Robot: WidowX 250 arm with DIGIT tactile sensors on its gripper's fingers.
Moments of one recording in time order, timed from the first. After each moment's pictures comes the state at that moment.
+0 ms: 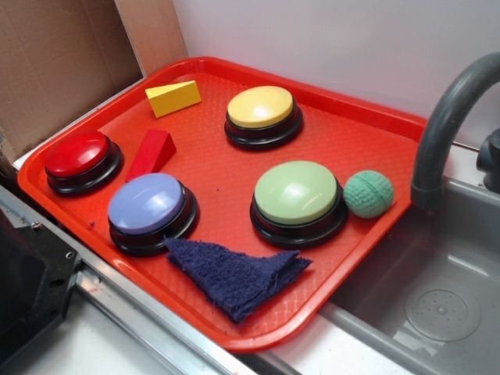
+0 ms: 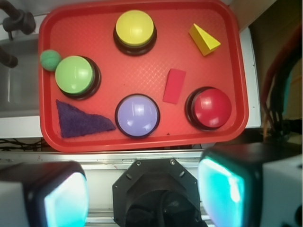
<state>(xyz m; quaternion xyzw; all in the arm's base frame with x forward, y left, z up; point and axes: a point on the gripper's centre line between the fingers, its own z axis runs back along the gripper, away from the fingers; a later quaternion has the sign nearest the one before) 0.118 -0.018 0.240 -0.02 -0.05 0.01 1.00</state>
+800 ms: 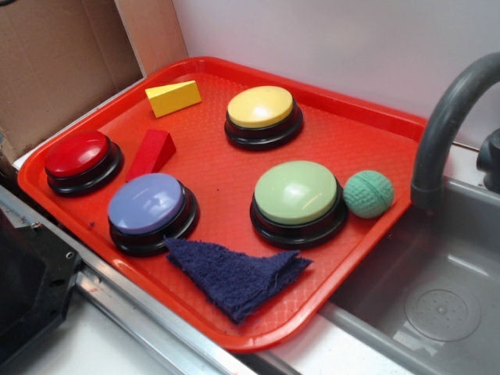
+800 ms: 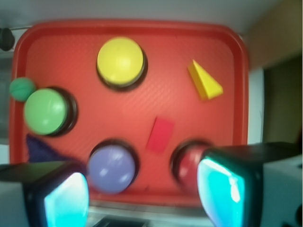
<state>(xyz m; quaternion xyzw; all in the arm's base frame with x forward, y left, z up) 0.226 0.048 0.191 -0.03 -0.04 -0.05 1.00</state>
